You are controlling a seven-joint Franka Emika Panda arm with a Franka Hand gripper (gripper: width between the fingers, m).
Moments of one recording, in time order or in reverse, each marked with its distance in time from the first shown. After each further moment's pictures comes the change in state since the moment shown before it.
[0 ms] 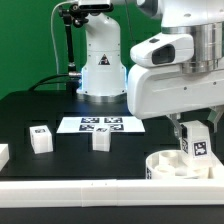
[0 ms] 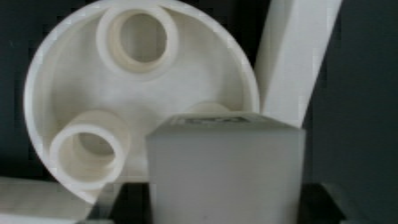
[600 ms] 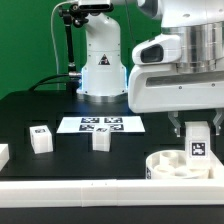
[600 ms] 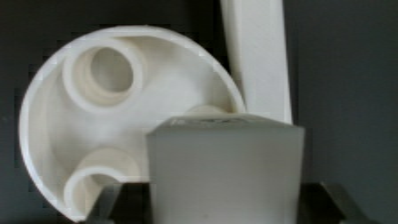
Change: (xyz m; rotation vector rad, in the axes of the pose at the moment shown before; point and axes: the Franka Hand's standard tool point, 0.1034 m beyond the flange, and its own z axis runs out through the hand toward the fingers) arm 0.001 -0.003 0.000 0.012 0.005 0.403
